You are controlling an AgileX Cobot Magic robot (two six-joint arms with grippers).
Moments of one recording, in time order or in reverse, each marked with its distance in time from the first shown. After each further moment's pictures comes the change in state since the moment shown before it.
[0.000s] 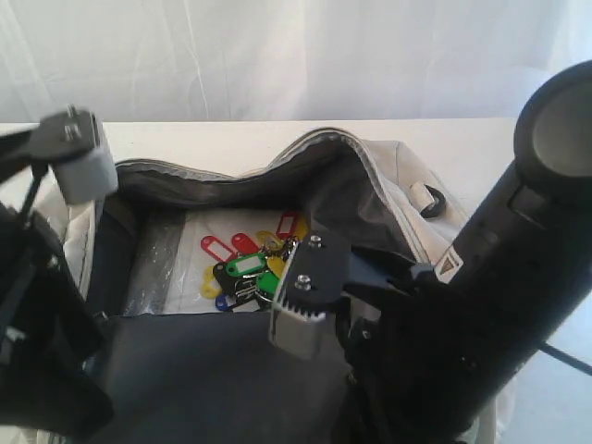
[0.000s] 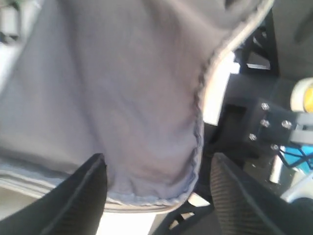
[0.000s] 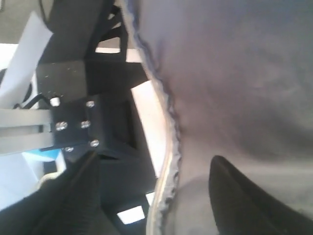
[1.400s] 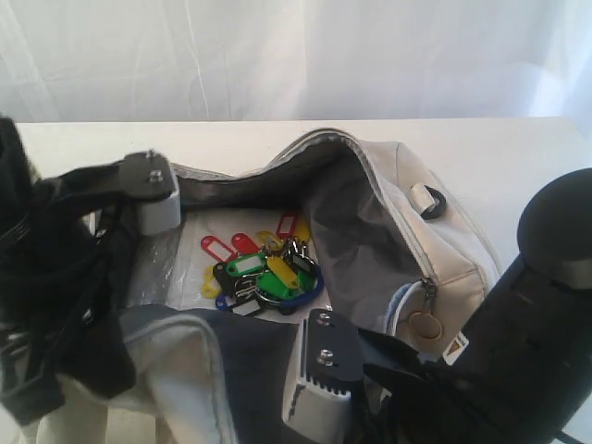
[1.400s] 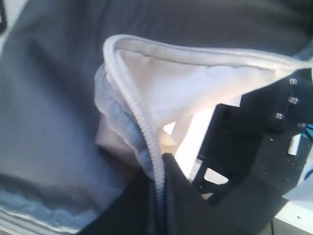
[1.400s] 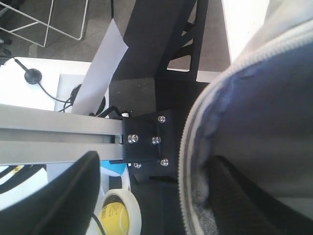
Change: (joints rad) left arm 0.000 0.189 -0.040 0.045 0.006 0.102; right arm 0.000 0.000 0.209 0.324 0.019 -0.258
